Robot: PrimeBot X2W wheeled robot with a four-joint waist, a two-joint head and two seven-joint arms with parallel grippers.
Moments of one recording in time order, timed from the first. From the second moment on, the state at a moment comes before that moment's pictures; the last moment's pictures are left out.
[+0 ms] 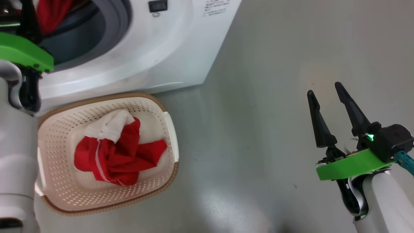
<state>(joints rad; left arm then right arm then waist) -1.13 0.21 0.00 0.99 -0.45 -0.13 -0.24 -0.27 -0.12 0.06 0.13 0.28 0.12 -0.26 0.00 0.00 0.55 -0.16</state>
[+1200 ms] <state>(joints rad) -1.18 0.32 -0.13 1.14 -0.46 -0.03 -0.25 -0.30 -0.10 0.11 0.16 0.34 0.12 -0.26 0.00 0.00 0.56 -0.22</state>
